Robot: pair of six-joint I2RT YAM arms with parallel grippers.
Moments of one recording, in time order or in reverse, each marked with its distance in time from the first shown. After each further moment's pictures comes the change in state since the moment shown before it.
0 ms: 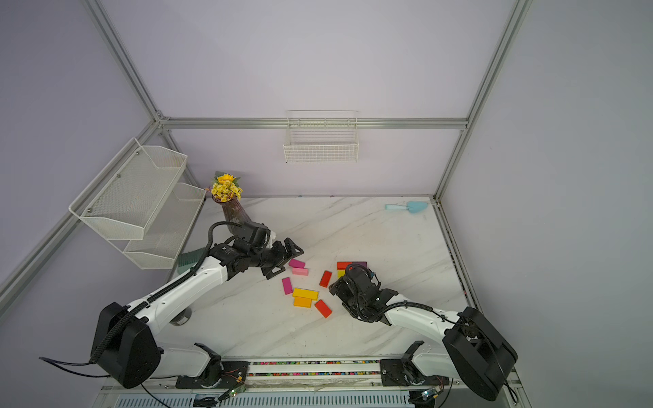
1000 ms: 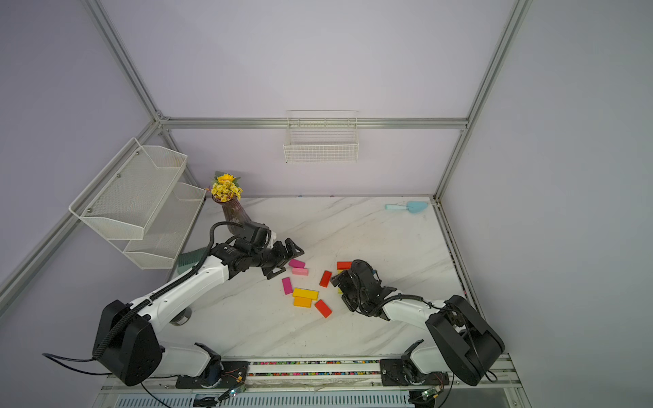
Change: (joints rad) left arm 0.000 0.014 0.000 0.002 0.001 0.000; right arm -0.095 0.119 -0.026 0.229 -0.093 0.040
